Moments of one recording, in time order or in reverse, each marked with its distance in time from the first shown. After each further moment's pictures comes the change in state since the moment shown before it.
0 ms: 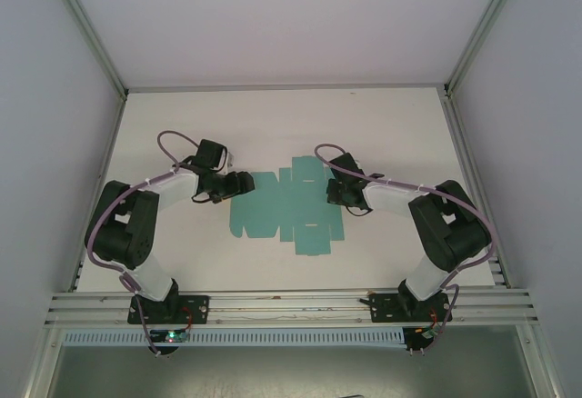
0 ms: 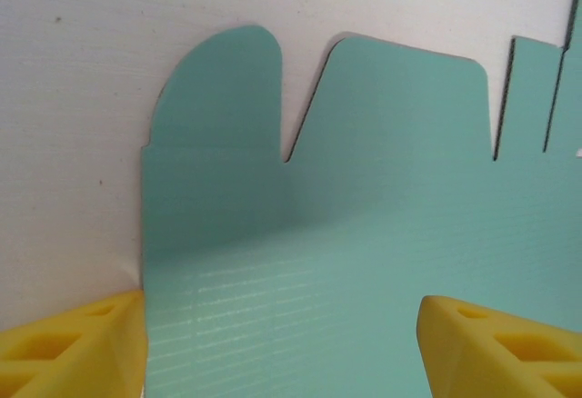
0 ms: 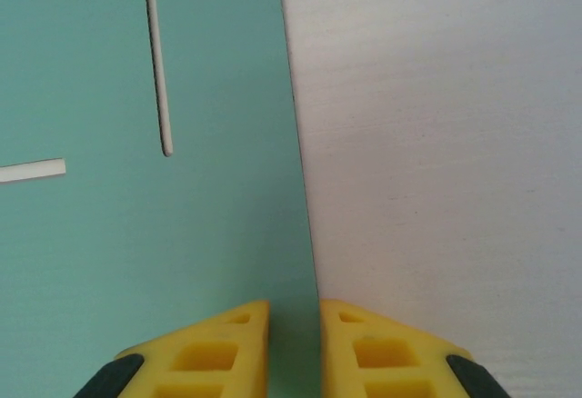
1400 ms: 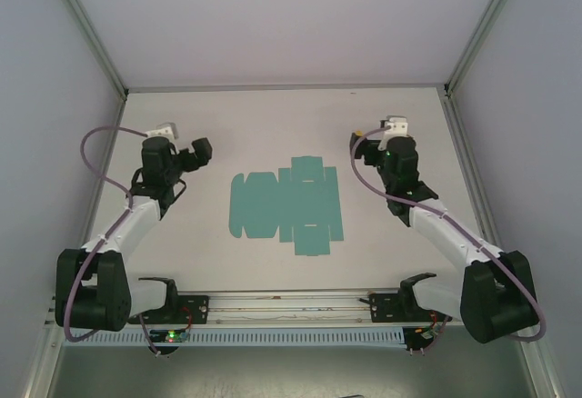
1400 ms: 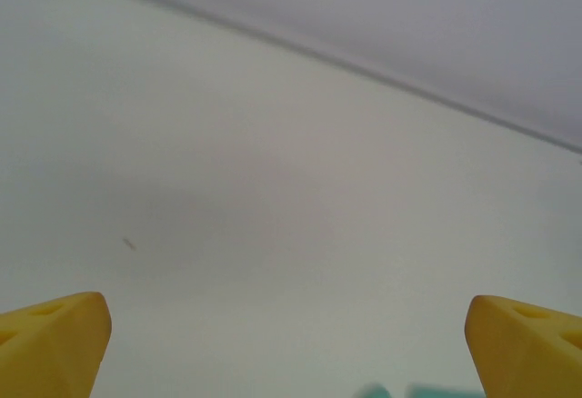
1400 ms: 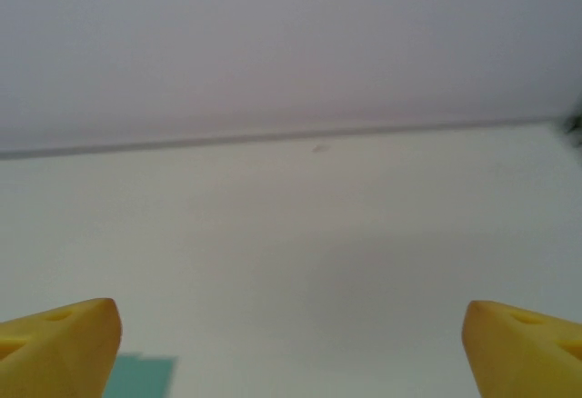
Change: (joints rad) left arm 0.229 -0.414 -0.199 0.369 -0.290 0.154; right arm -0.207 -0.478 -0.115 0.395 0.103 -0.431
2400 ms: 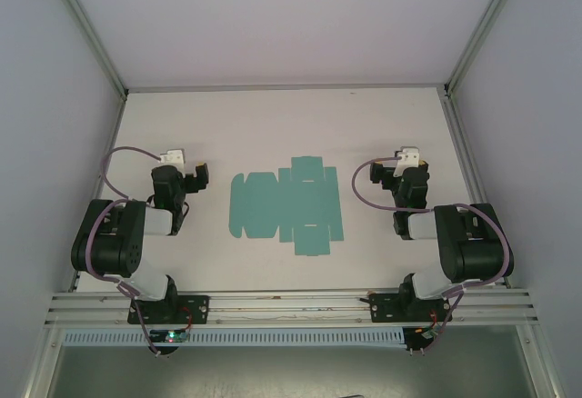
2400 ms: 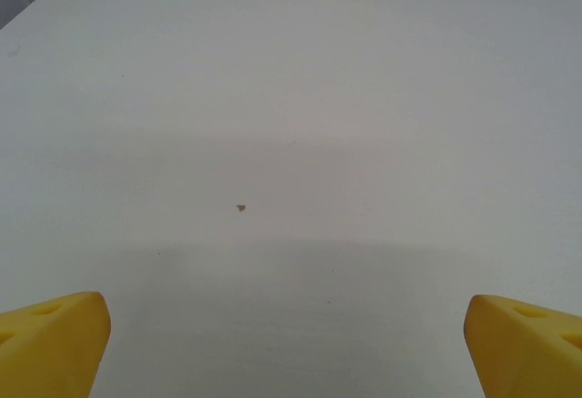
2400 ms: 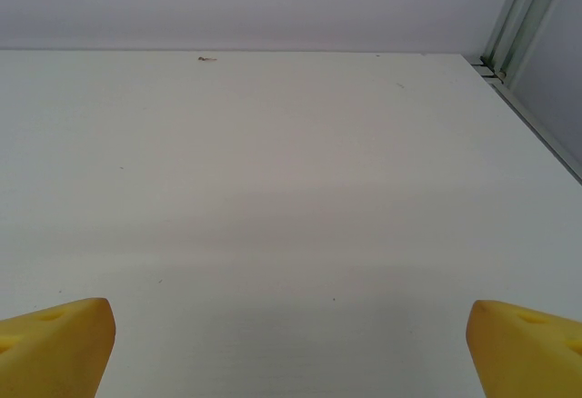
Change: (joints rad) left arm 0.046 0.323 -0.293 0.710 -0.174 0.349; right arm -0.273 0.323 -0.364 0.726 -0.104 -0.209
